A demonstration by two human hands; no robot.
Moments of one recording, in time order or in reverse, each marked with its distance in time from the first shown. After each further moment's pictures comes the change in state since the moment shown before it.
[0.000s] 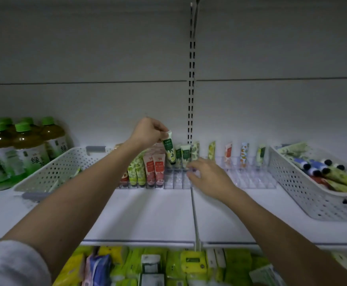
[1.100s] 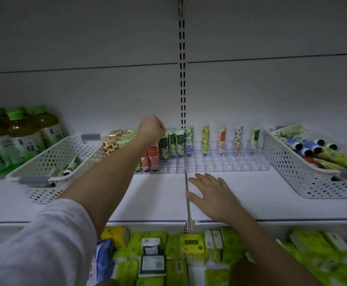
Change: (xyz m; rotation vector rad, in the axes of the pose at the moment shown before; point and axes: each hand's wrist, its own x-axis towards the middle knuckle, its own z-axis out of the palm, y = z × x) left_hand 0.011 -0.020 0.053 0.429 0.043 -0.080; right_hand -0.083 0.023 0.042 -0.094 -0.275 0.159
